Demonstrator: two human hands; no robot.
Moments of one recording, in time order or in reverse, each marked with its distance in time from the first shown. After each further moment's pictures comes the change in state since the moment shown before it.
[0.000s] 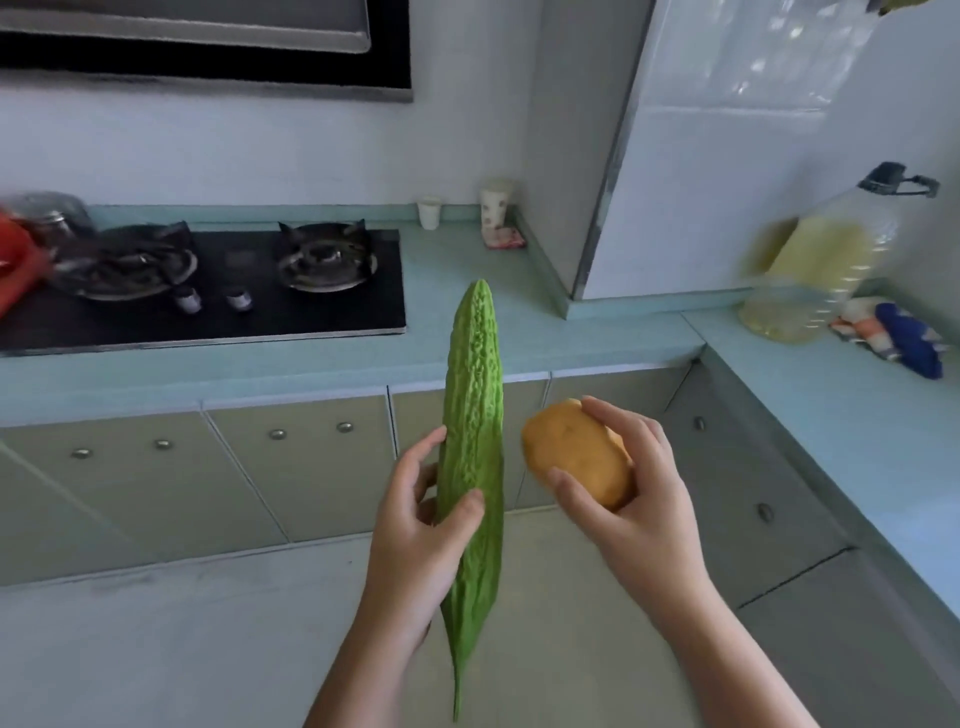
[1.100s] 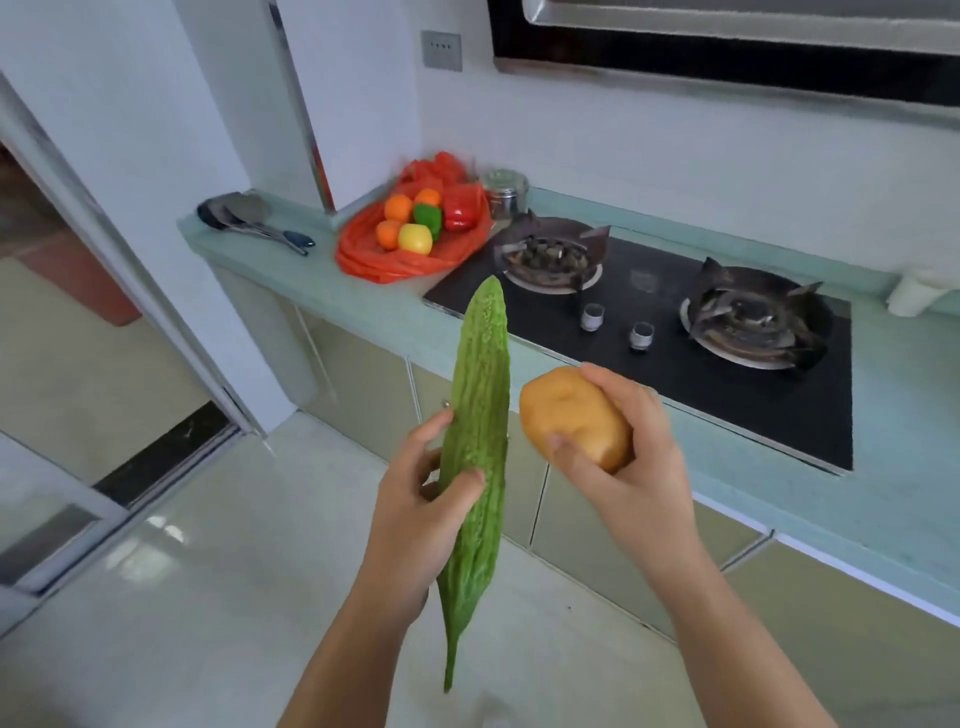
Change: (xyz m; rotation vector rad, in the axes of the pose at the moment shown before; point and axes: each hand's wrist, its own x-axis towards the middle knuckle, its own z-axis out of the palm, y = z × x) left_hand 0.101 0.038 -0.334 -0.035 0.710 -0.104; right_hand 0.122 -0.112 0.399 0.365 -0.635 -0.196
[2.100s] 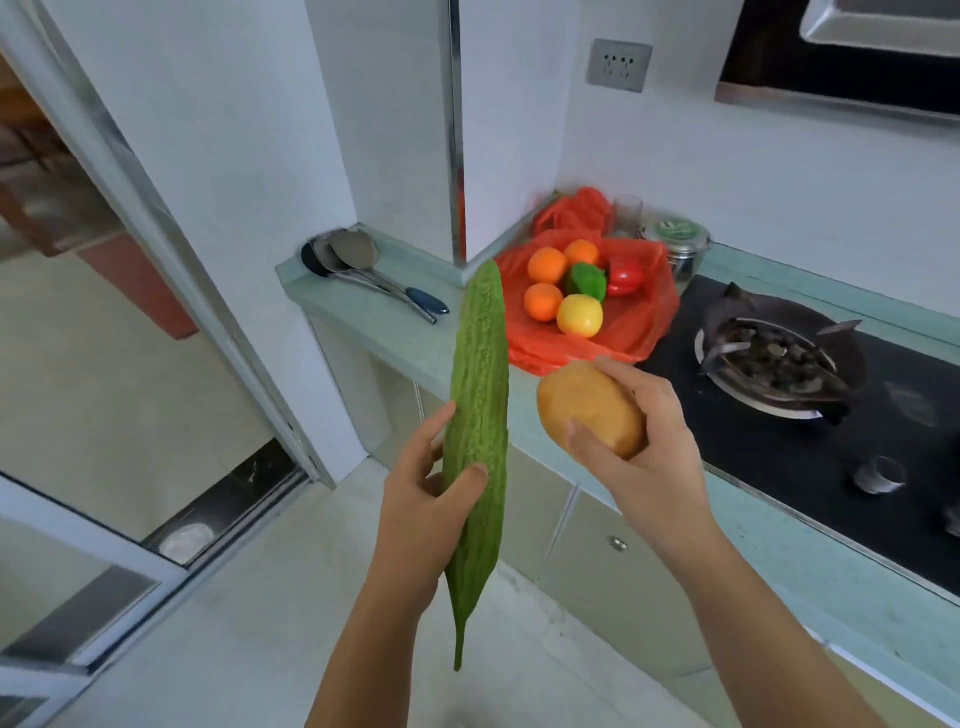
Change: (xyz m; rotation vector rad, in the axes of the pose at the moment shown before) left_hand 0.323 0.054 -0.247 -0.075 0.098 0.041; right_hand 0.266 0.005 0.324 -0.026 -0.066 0.002
